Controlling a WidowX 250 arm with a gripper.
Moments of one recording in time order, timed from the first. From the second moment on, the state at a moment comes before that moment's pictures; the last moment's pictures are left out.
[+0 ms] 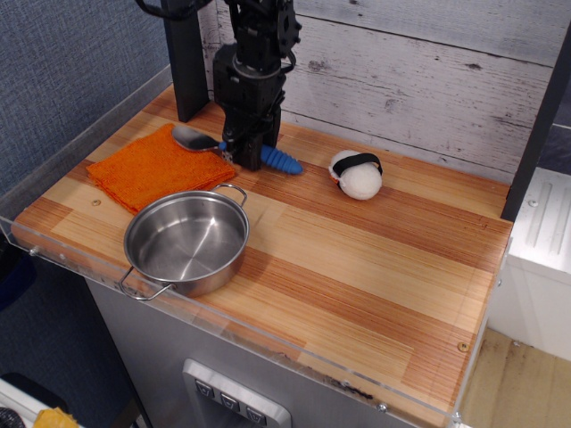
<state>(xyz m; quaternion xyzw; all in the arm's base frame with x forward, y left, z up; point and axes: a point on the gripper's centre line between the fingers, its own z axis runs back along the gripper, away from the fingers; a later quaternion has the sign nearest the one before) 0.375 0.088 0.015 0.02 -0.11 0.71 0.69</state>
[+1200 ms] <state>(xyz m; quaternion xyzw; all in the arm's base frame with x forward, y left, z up) 0.375 0.078 0.019 0.00 -0.07 0.71 0.70</state>
